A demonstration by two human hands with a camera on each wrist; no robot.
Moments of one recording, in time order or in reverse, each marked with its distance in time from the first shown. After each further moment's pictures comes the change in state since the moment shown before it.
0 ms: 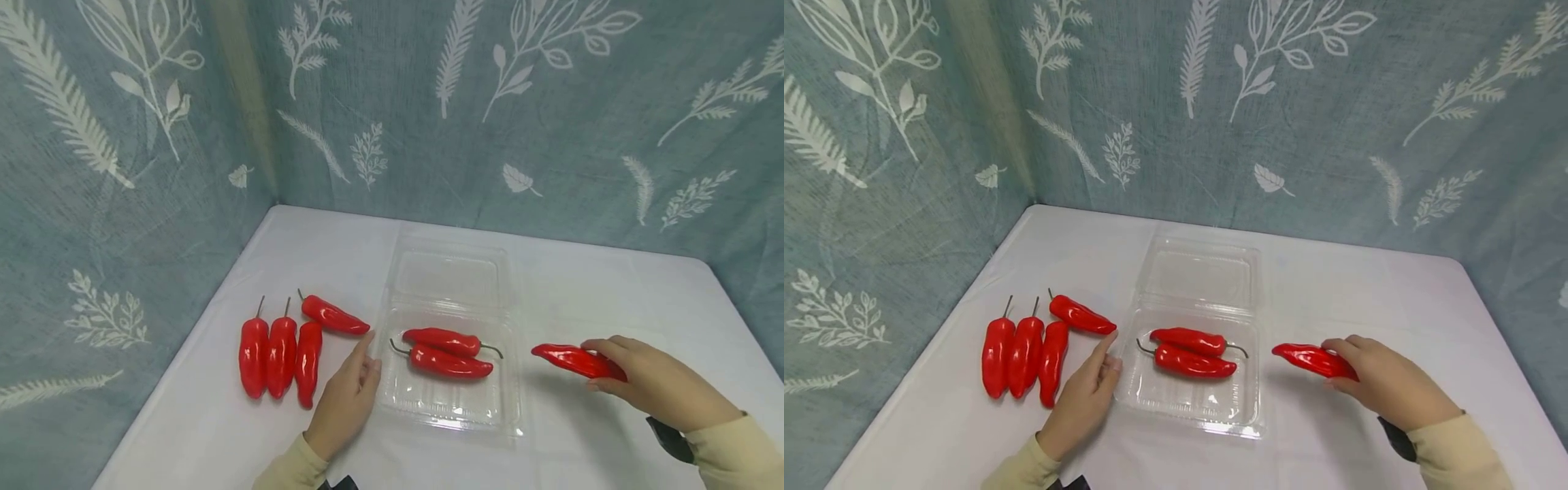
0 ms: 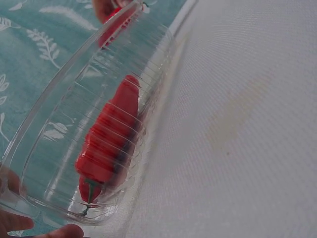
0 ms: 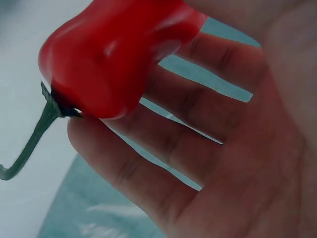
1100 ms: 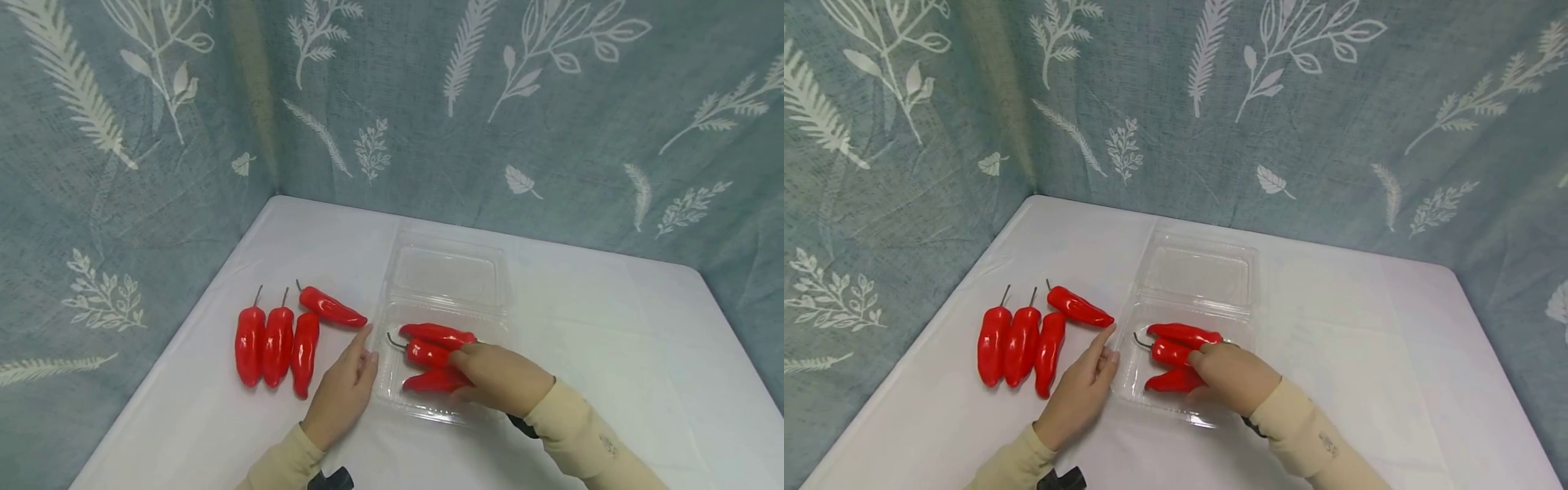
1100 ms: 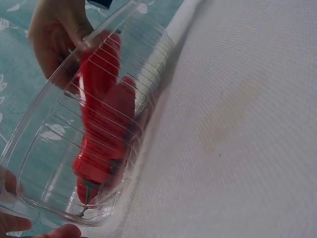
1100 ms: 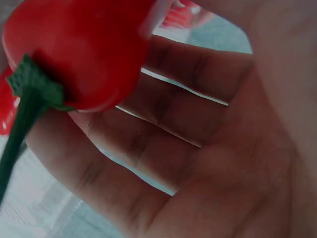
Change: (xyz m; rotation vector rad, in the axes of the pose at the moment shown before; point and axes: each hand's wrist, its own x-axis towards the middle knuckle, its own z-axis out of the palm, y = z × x) left_hand -0.002 0.004 0.002 -0.012 0.000 -0.008; right_hand 0.072 -0.141 0.020 0.041 -0.157 -0.407
